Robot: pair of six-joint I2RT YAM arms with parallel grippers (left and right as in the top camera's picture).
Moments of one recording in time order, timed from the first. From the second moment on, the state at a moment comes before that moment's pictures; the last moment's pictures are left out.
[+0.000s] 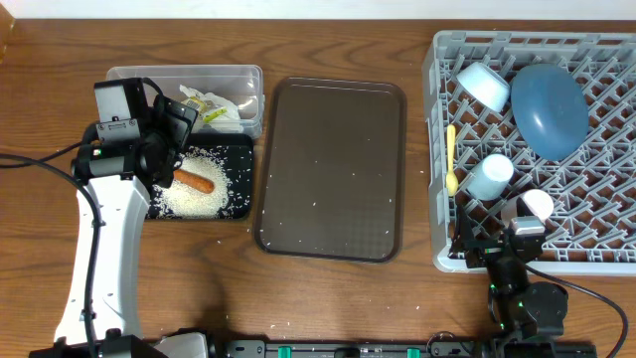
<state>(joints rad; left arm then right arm) 0.15 1.40 1.19 -0.75 0.07 -1.03 0.03 0.01 0.01 -0.06 -0.08 0.05</state>
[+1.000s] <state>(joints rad) 0.15 0.89 1.19 -0.76 0.07 -1.03 0.03 0.01 0.01 -0.06 -0.08 0.05</state>
